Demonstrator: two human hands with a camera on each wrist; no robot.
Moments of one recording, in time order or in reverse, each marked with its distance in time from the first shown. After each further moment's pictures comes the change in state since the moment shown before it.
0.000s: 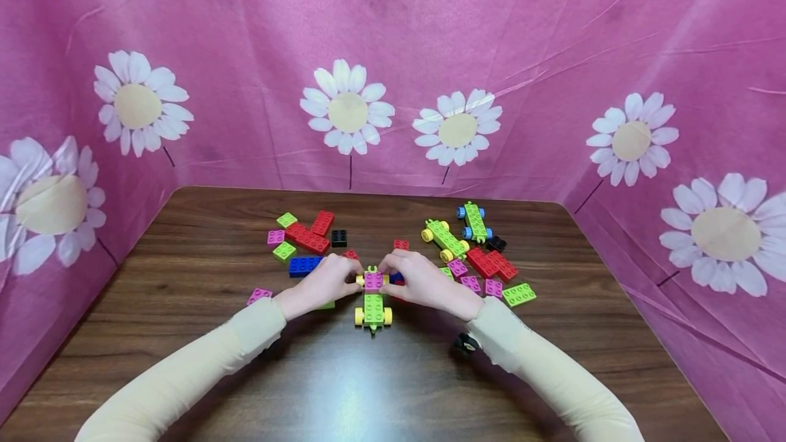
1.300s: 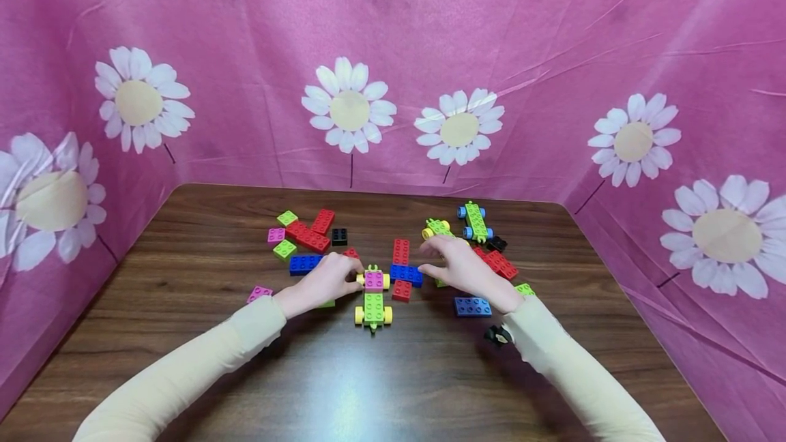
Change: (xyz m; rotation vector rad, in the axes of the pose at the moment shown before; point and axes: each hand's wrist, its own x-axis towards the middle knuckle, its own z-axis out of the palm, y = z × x) left_hand -0.001 0.000 -0.001 0.016 -0.004 -0.009; right_hand -0.033 0.037 -0.035 0.022 0.143 0.124
